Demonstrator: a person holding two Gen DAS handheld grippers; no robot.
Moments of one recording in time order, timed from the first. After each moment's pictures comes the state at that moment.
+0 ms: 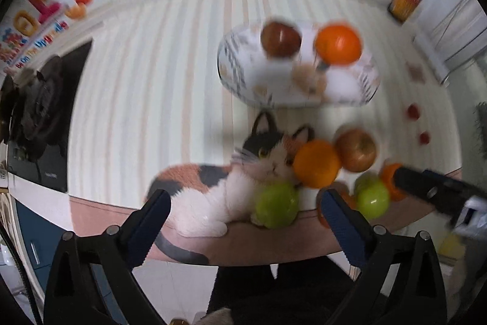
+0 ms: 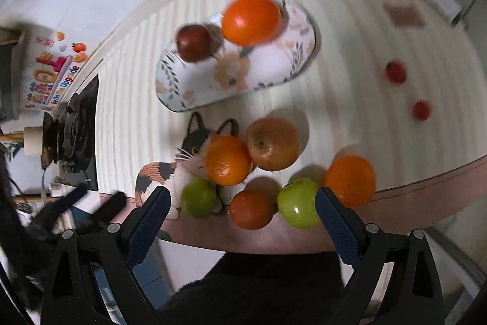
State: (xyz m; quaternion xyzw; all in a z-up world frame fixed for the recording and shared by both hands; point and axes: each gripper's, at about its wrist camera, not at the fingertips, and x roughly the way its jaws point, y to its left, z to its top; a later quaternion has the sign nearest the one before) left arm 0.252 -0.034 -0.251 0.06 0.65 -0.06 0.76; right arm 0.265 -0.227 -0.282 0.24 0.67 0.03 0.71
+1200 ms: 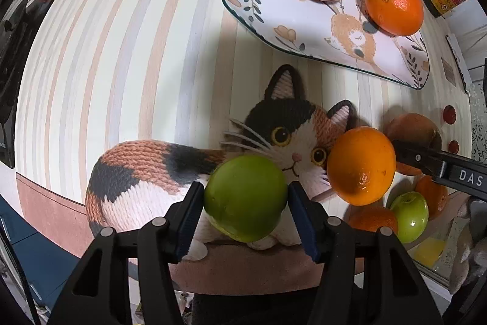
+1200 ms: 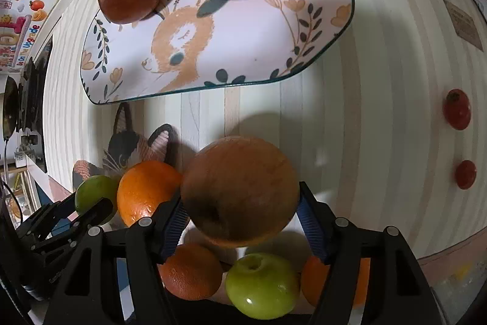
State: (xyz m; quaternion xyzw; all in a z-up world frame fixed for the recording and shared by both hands) left arm 0.263 -0.013 -0.340 -0.01 0.70 -0.05 0.71; right arm 0.334 -0.203 -0.409 0.15 0.74 0.04 0.66
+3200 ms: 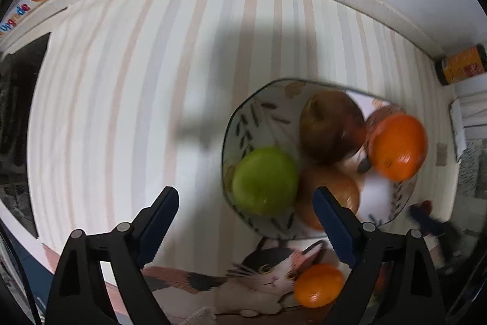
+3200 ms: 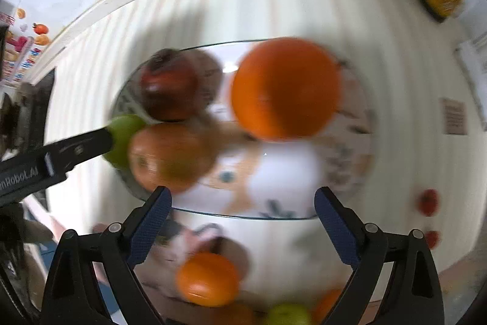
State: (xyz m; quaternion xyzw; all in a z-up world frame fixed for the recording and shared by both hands) left arm 0.413 -0.005 -0.309 -0.03 0.69 -0.04 0.72; right arm 0.420 -0.170 -0.350 0.09 0.68 0.01 0.73
